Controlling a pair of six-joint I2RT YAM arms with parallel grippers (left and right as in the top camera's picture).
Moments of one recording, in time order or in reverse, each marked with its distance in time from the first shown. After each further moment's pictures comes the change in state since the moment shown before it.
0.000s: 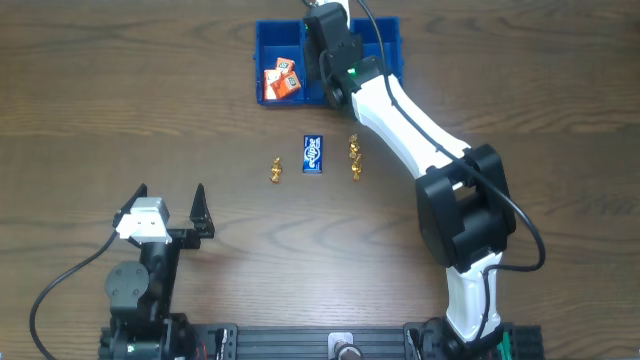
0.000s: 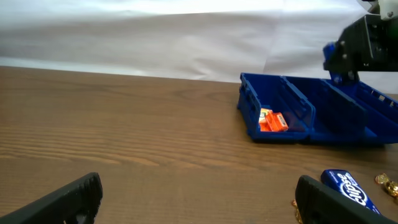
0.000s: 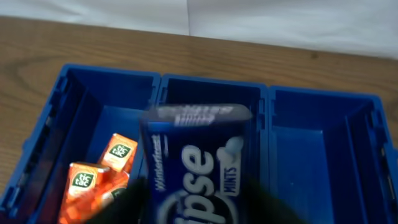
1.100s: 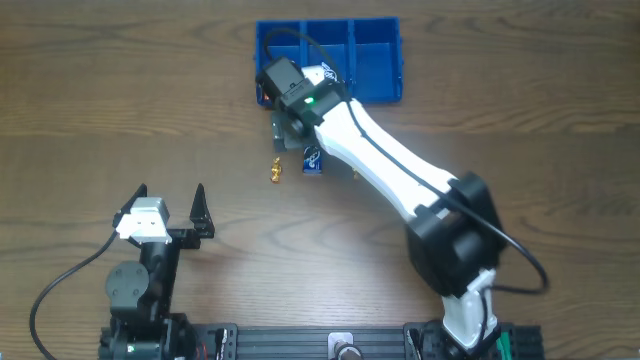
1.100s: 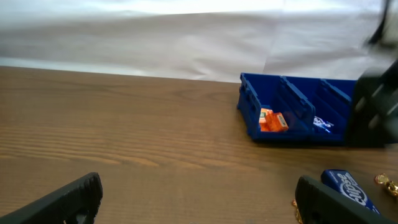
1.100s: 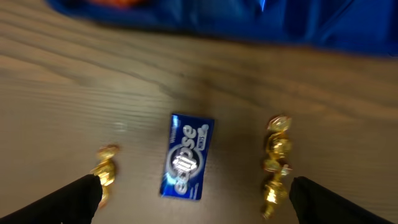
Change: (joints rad) left arm 0.000 0.000 0.000 0.000 0.000 0.000; right arm 0.200 -0.051 0.007 -0.635 -0.028 0.301
